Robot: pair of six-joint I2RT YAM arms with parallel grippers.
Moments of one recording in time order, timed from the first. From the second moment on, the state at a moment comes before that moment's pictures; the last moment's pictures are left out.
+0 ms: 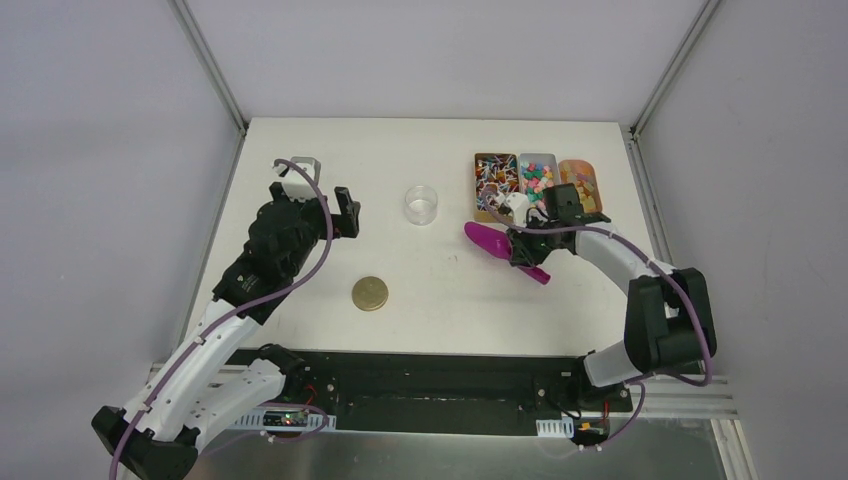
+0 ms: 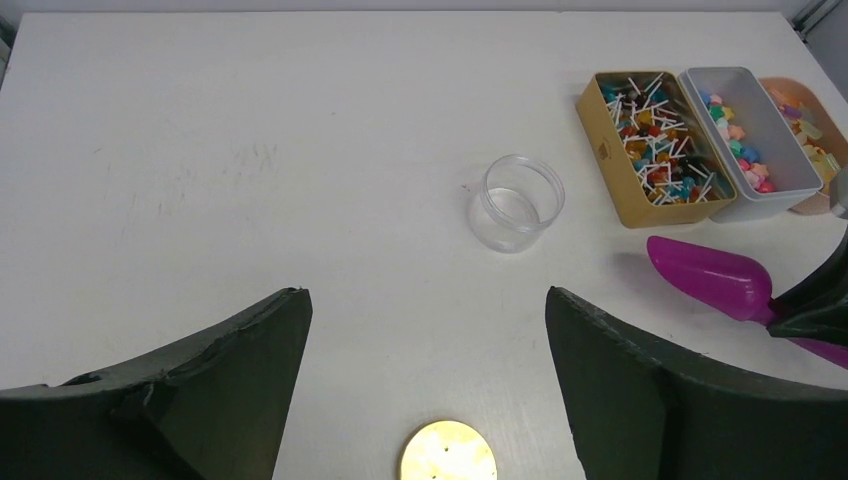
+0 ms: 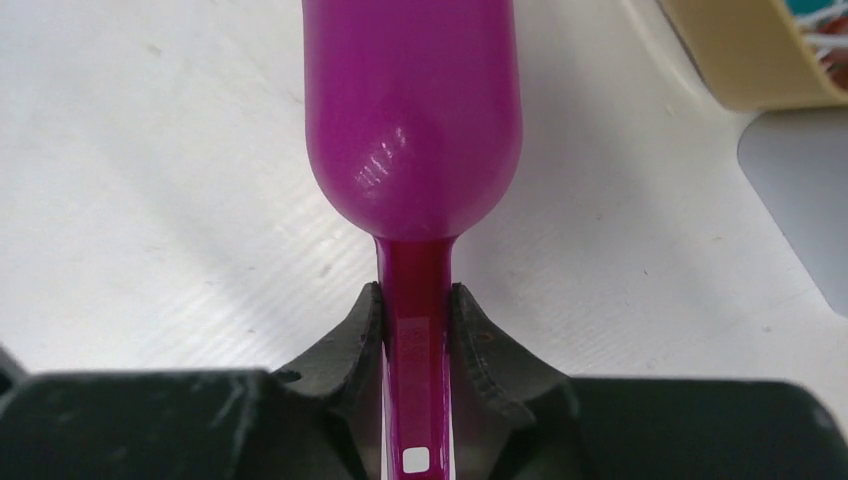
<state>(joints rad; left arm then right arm) -0.51 0.78 0.85 -0.29 -0.28 -0.21 0.24 1.50 0.89 -0.51 -0.41 -0.60</state>
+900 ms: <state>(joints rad) -0.51 0.82 0.85 0.03 0.18 -0.60 0.44 1.06 0.68 0.41 -0.84 0.78</state>
